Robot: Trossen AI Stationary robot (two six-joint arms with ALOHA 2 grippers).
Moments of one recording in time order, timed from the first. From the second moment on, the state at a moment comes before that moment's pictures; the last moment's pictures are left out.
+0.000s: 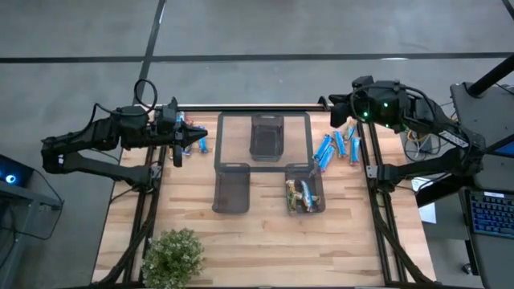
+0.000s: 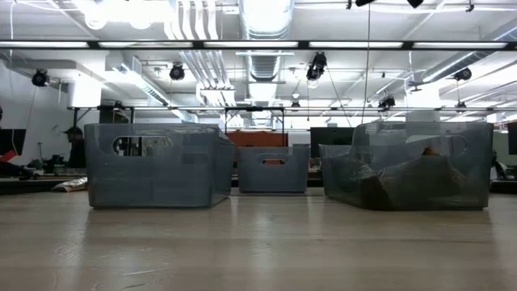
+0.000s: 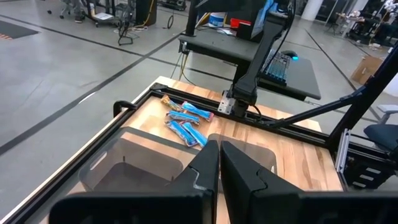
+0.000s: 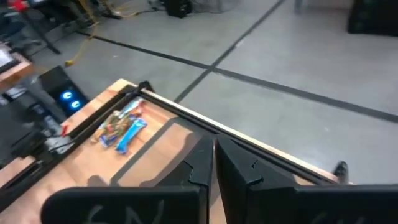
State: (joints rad) left arm 0.06 0.81 1.17 -0.57 -0.16 -0.23; right arm -0.27 1.06 1.46 -0.88 0.44 0.52
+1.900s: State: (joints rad) left arm 0.06 0.83 1.14 -0.58 -0.18 -0.29; right arm -0.58 1.22 1.46 -1.24 0.17 0.68
